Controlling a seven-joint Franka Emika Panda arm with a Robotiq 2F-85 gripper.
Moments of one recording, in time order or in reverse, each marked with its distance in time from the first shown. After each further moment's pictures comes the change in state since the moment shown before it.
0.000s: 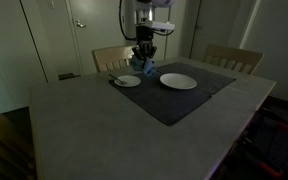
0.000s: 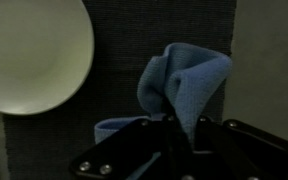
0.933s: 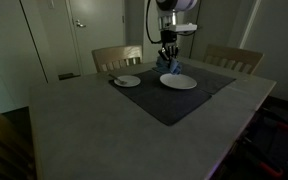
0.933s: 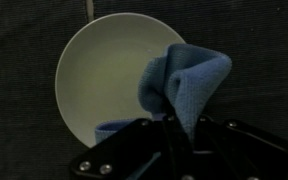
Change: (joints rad) arm -0.095 -0.070 -0.090 -0.143 -0.063 -0.018 0.003
